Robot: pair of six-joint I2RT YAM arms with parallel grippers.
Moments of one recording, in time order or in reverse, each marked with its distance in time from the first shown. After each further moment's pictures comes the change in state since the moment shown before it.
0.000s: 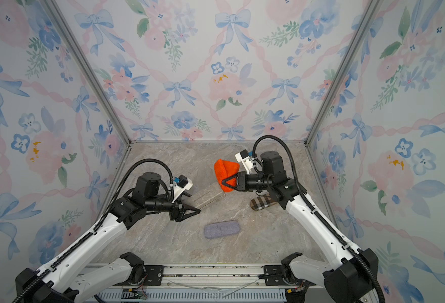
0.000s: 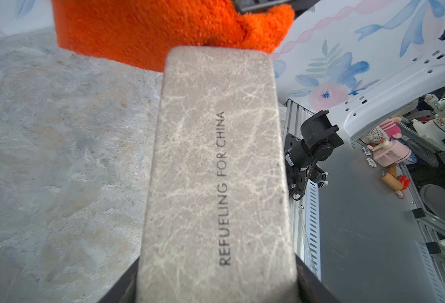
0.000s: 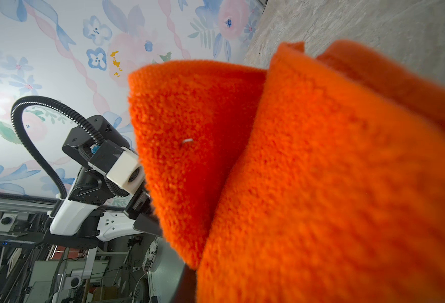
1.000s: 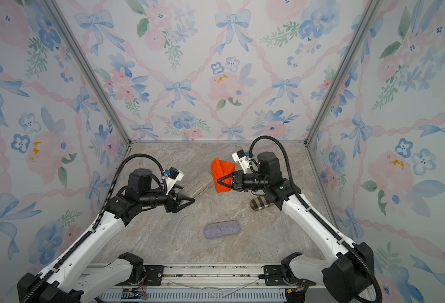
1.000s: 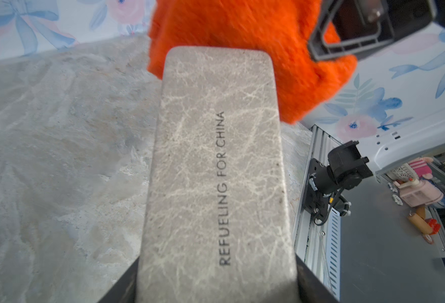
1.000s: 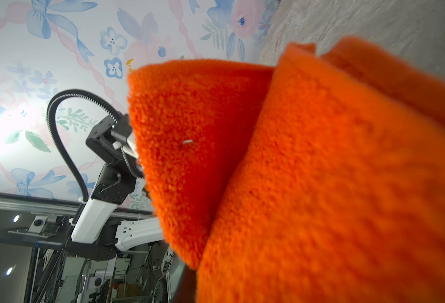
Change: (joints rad) left arm 0.160 0.002 -0.003 0.088 0.029 -0.088; right arm 0.031 -0.035 -0.074 0.146 -0.047 0.138
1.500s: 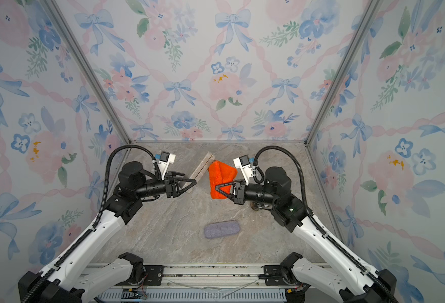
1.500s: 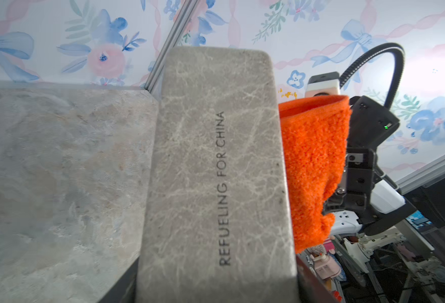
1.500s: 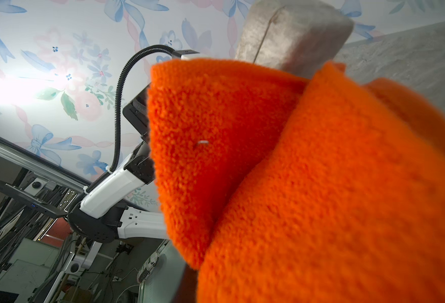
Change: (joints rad) left arm -0.037 0.013 0.014 0.407 0.124 -0.580; right arm 0.158 -0.154 -0.078 0.208 0.207 -0.056
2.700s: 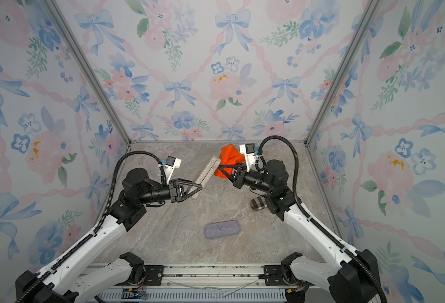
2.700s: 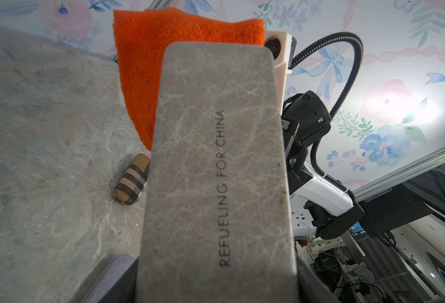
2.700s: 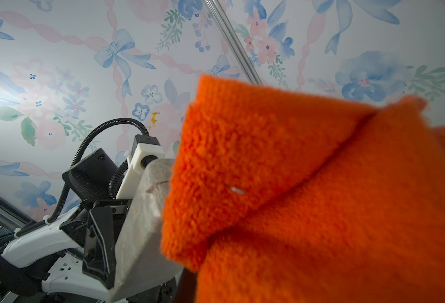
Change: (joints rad) left arm -0.109 -0.039 -0.053 0.060 -0.055 -0.224; right arm -0.117 0.123 -0.041 0.299 0.048 -0.119
